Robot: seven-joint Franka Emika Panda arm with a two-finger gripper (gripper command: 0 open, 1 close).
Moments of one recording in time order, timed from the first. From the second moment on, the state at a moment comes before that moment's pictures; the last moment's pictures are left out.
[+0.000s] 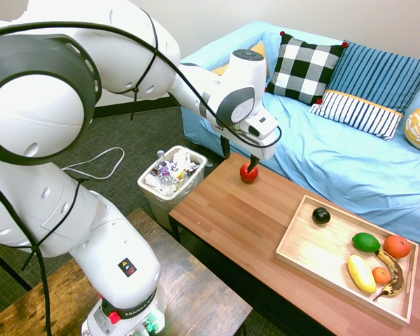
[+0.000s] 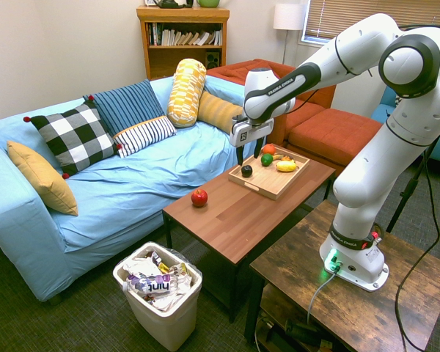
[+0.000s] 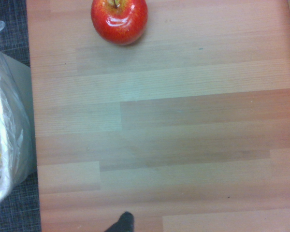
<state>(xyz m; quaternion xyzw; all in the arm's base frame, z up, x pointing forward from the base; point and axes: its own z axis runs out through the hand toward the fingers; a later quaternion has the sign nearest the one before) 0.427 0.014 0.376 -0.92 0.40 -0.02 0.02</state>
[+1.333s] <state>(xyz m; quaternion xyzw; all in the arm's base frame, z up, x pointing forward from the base) 0.647 0.094 0.212 -0.89 0.46 -0.02 0.00</state>
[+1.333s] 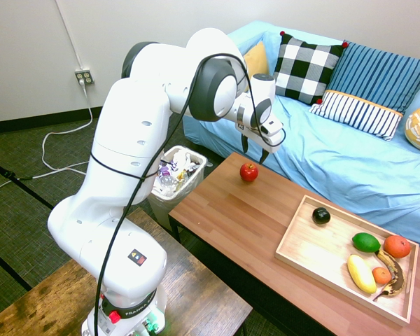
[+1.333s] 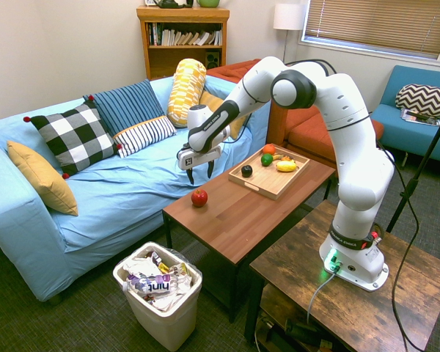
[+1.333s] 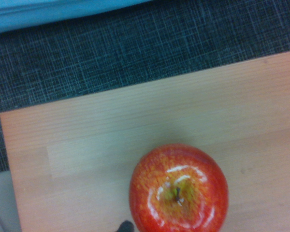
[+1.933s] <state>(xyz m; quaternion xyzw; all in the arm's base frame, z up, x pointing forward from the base) 0.672 0.103 0.137 -0.89 0.46 0.02 -0.03</state>
